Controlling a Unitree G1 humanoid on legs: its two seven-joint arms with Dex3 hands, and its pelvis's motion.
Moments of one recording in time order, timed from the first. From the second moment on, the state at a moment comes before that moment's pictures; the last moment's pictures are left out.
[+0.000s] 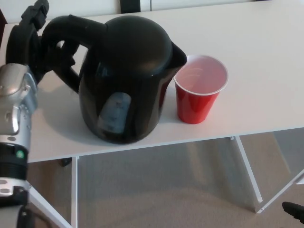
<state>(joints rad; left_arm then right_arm) -0.66 0.36 0.13 0.51 -0.14 0.24 -0.13 0.09 -0.32 -0.14 0.74 0.05 -0.15 0.21</state>
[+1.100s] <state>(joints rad) -0.71 0.52 0.07 0.73 -0.12 0.23 -0.33 0.09 -0.32 -0.14 0.74 0.06 -0.14 0.22</state>
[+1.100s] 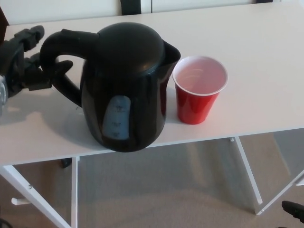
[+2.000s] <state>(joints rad) -0.52 0.68 0.14 0.47 -0.15 0.23 -0.53 0.11 -0.32 -0.13 0.74 0.05 -0.15 0.23</state>
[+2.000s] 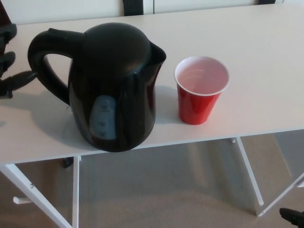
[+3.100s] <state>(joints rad) 0.21 0.75 0.74 0.29 -0.41 0.24 -0.90 0.08 -0.32 -0.13 0.83 0.05 -0.16 0.22</state>
